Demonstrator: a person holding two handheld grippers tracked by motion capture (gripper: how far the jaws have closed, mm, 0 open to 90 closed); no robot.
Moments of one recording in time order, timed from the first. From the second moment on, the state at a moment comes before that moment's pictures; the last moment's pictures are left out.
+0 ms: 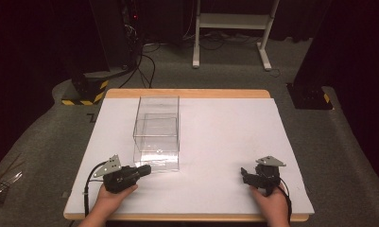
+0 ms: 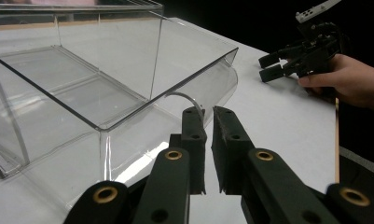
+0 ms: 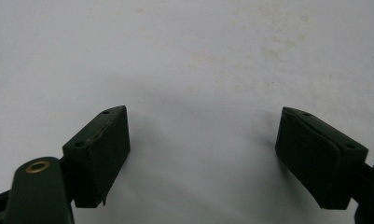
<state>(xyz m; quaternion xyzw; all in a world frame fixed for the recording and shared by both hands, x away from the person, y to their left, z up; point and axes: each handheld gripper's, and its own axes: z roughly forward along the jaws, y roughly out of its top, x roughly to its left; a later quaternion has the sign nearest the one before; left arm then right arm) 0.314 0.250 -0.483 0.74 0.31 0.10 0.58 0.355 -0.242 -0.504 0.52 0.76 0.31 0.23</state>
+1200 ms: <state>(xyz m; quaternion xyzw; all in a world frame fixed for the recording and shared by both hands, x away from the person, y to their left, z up) 0.279 0.261 -0.484 0.76 0.29 0.08 0.58 0.355 -0.242 -0.503 0.51 0.76 0.31 0.23</state>
